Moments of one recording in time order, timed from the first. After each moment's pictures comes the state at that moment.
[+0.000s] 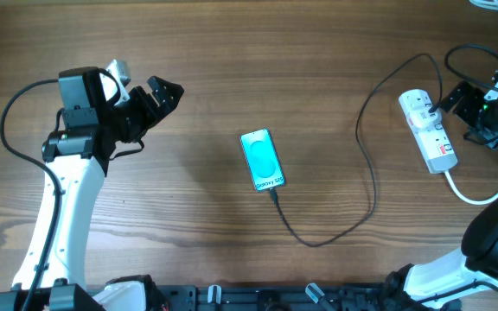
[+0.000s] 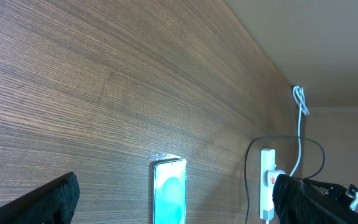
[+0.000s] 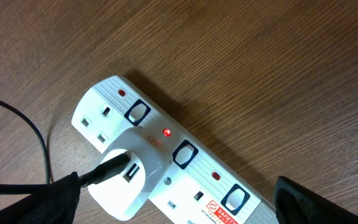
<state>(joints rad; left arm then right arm) 0.09 1.37 1.03 -0.49 0.55 -0.59 -0.50 1.78 1.31 -0.69 -0.18 0.20</state>
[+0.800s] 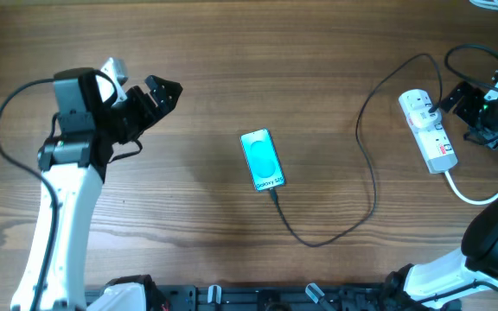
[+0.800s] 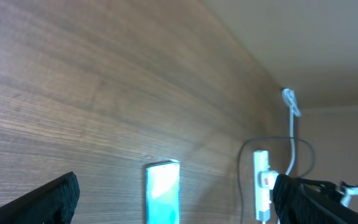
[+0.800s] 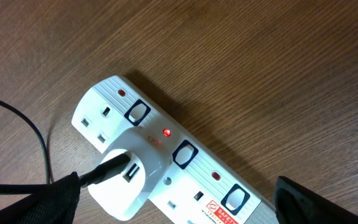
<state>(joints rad) 0.09 1.30 1.03 -0.49 0.55 -0.59 -0.50 1.78 1.31 -0.69 -0.18 0.20</state>
